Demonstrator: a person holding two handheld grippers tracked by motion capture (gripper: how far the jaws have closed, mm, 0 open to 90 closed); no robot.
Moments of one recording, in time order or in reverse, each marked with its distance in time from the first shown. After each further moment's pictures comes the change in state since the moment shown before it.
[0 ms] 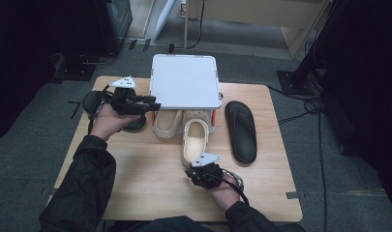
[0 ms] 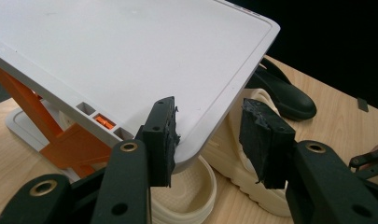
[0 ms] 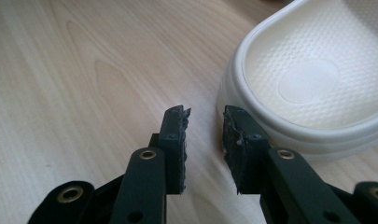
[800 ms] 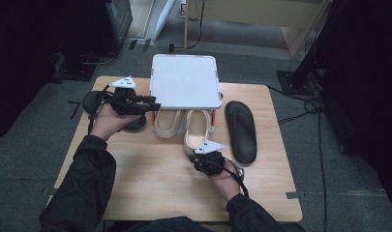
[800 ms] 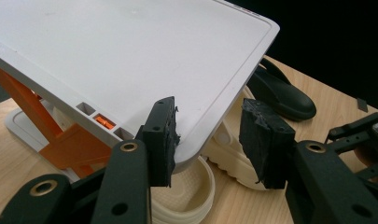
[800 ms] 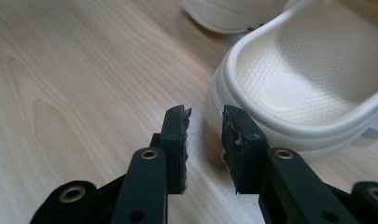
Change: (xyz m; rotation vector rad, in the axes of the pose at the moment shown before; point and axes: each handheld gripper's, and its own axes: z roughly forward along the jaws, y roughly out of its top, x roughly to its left) left arm 0.000 0.000 0.000 -0.001 -0.002 -0.001; right arm -0.029 0.018 0.004 -0.068 -0.081 -0.006
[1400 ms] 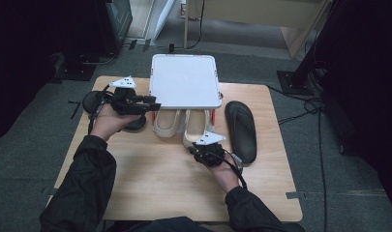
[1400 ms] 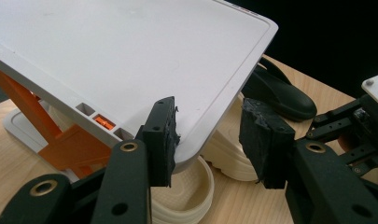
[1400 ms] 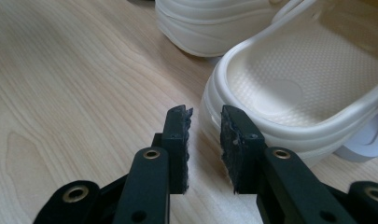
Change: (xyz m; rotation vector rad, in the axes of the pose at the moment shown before) left arm 0.000 0.000 0.000 0.000 0.004 -0.001; right arm -0.018 0.013 0.010 -0.042 0.000 0.017
